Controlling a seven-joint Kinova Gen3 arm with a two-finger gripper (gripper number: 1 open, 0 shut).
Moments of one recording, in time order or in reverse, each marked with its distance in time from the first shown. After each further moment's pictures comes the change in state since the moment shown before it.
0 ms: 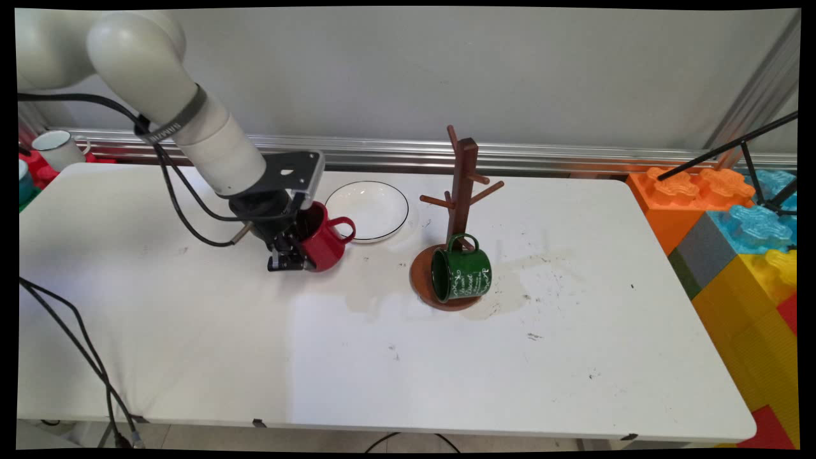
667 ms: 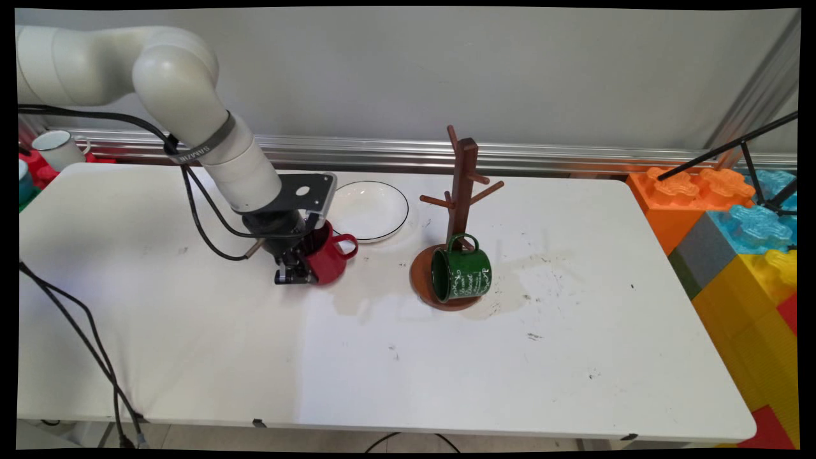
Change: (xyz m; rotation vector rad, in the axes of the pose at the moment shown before) arm 0.006 -0.004 0.034 -0.034 -0.052 0.010
